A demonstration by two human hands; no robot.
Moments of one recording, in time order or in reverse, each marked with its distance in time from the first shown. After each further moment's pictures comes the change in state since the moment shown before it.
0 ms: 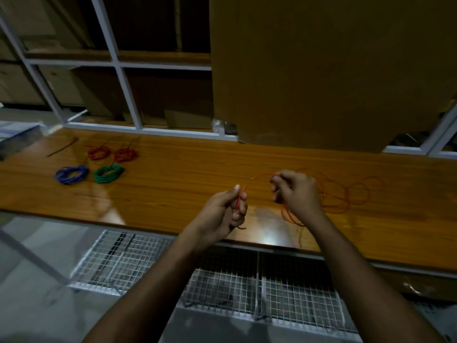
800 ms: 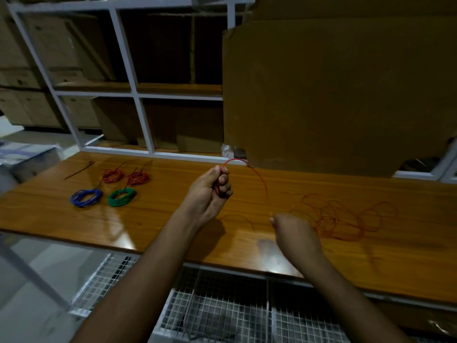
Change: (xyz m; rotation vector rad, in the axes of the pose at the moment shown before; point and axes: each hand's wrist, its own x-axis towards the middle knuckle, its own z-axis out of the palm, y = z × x) left_hand 0.008 0.101 0.003 -0.032 0.204 0.244; right_hand -0.021 -0.024 0.026 -0.809 -0.195 -0.127
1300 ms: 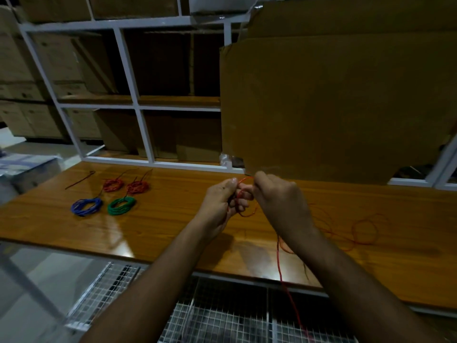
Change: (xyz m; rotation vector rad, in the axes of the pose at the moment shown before) left_hand -0.014 -0.016 0.021 0.379 -0.114 0.046; right_hand 0.026 -0.034 -0.078 0.140 0.491 -0.310
